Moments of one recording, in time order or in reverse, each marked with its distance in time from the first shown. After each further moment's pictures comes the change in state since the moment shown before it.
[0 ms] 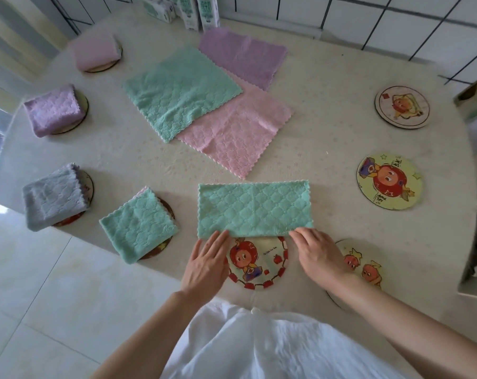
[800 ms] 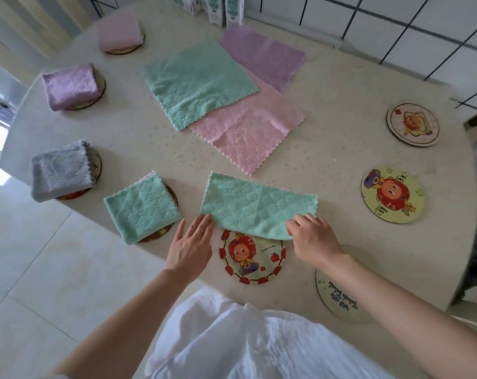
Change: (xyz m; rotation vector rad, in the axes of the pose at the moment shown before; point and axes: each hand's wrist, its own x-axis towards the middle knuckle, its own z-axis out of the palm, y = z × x) left_hand 0.002 -0.022 -0.008 0.237 0.042 -0.124; right_hand 0.035 -0.009 -0.043 -0.076 -0.077 -0.072
